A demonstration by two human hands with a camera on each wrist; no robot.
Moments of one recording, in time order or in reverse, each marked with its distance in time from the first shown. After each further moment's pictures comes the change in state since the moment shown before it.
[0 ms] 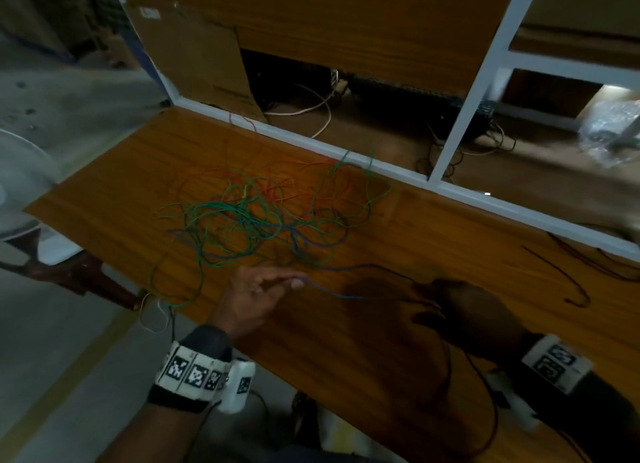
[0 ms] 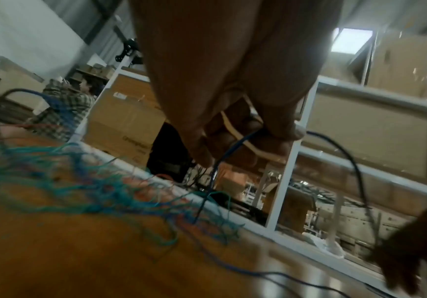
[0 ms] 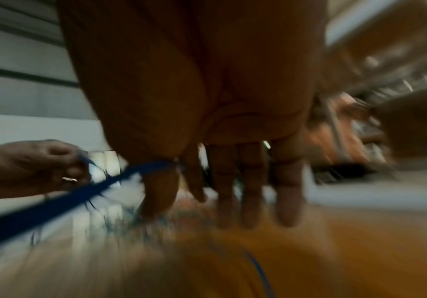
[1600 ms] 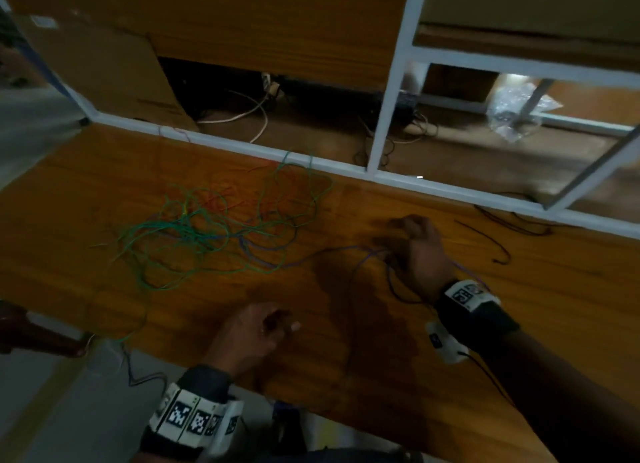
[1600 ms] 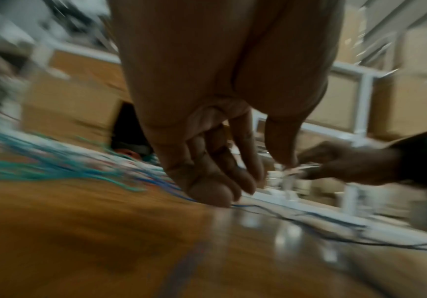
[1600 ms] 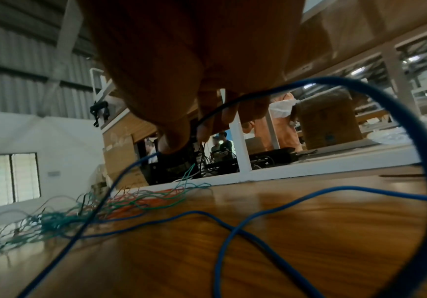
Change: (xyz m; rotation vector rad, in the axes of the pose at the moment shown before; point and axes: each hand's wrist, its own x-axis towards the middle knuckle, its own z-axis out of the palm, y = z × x) left_hand -0.014 -0.013 0.059 0.267 -0.401 -0.192; right_hand 0.033 0.060 0.032 0.026 0.577 0.118
